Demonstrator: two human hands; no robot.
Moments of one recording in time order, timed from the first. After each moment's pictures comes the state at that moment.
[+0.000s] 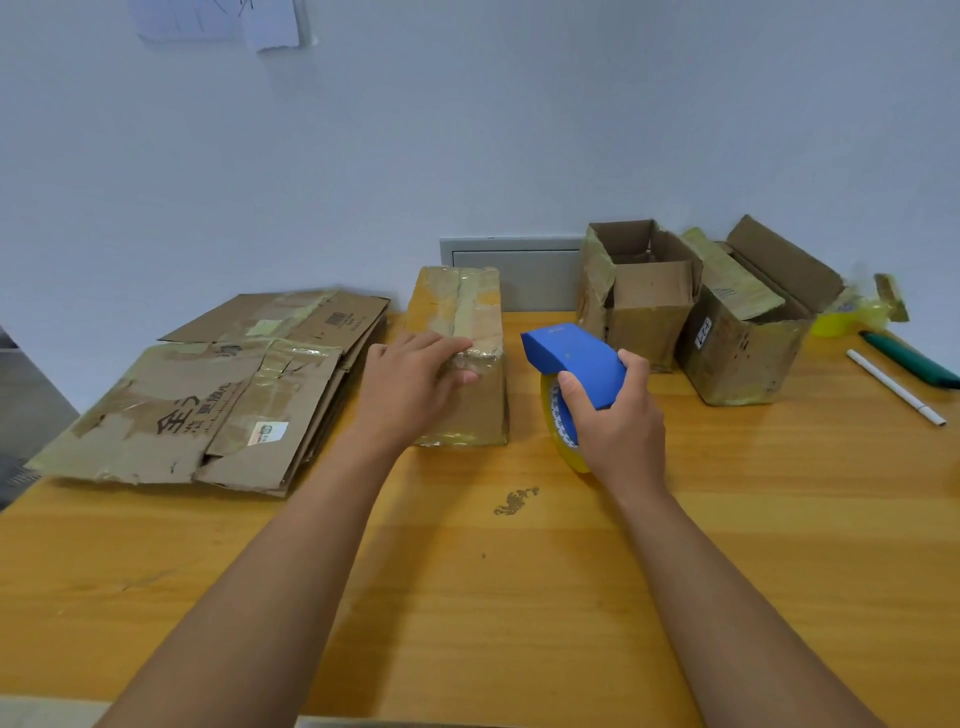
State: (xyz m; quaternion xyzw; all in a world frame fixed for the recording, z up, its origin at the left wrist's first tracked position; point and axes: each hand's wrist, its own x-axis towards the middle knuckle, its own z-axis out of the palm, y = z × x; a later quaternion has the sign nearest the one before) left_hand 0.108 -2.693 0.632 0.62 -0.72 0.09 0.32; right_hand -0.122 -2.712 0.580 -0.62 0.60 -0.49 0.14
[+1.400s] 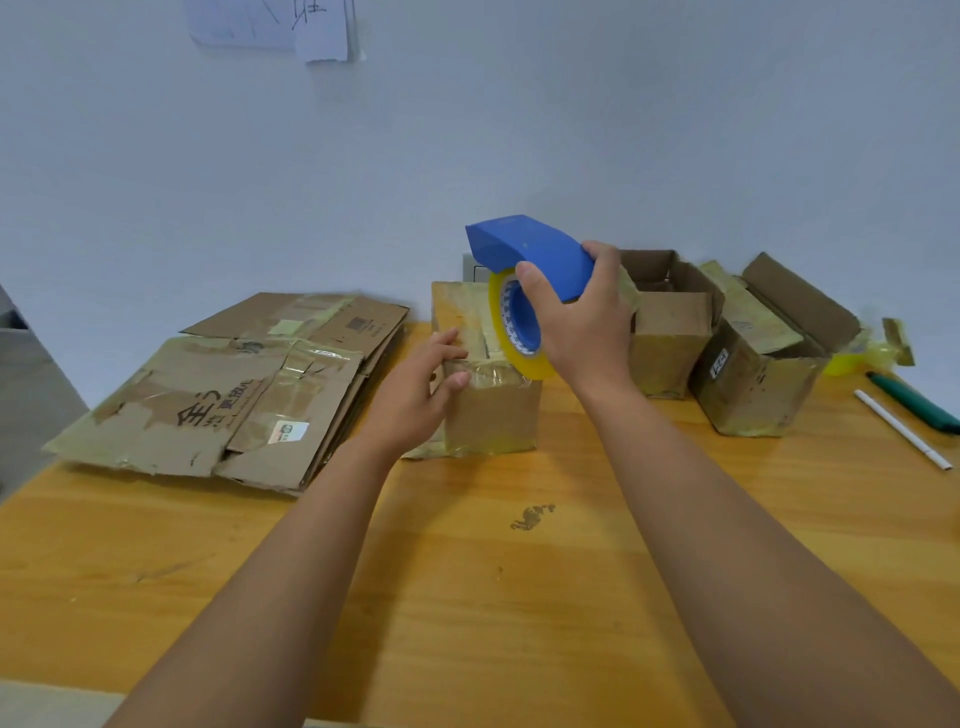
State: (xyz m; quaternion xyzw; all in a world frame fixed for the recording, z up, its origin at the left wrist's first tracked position) left_hand 0.143 -2.702 0.610 0.56 -0.69 -0.11 0.44; right_hand -0.051 -2.732 0.700 -0.66 0.45 -0.58 0.16
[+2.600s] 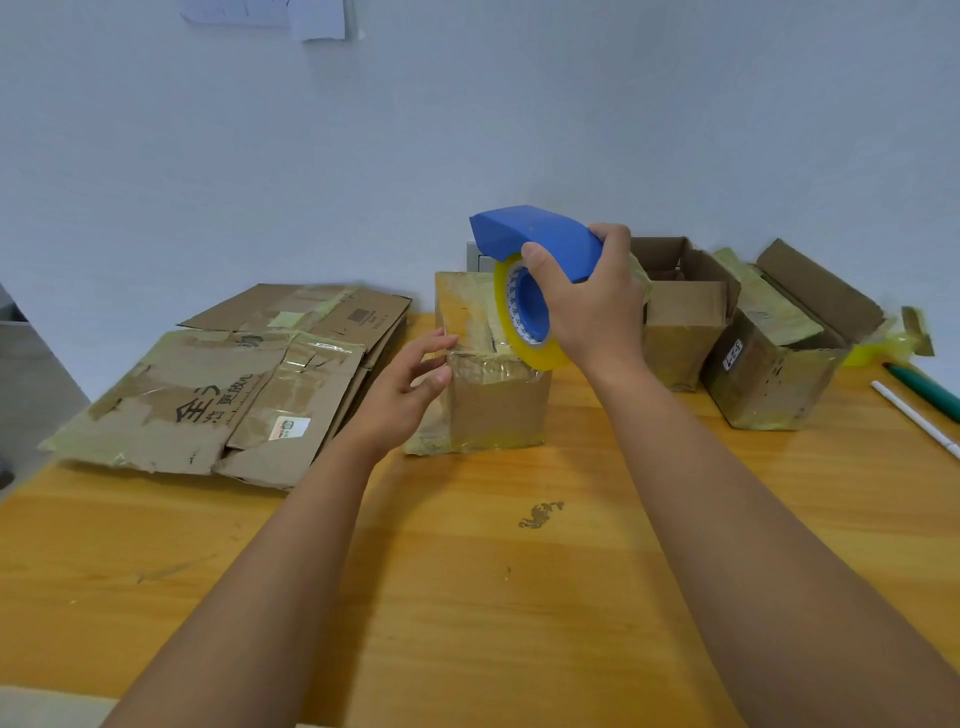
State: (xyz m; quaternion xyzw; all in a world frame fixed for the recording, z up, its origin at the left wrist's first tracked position) left_hand 0.160 -2.694 0.604 0.50 -0.63 -0.29 0.52; right_hand -0.048 -2.742 0.705 -0.66 0.46 -0.57 0.16
